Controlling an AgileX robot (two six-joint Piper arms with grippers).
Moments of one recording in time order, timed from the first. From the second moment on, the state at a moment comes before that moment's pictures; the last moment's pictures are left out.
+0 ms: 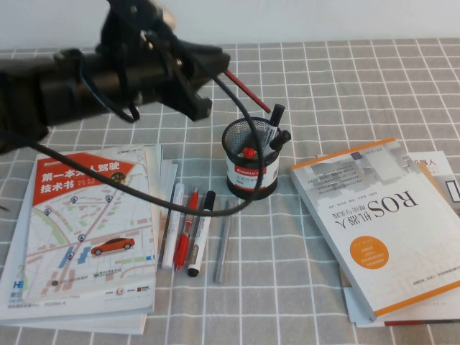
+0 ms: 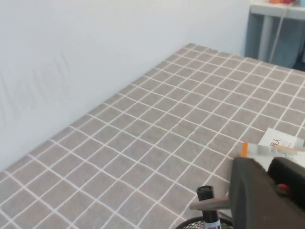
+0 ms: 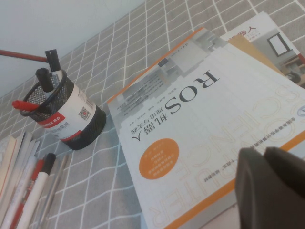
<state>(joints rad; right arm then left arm) -0.04 -0.01 0.03 0.64 0.41 -0.02 -0.33 1.59 -1.18 -1.65 0.63 1.98</state>
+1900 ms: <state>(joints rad) -0.04 -0.01 0.03 0.64 0.41 -0.02 -0.43 1.80 -1.43 -0.31 0.83 0.29</state>
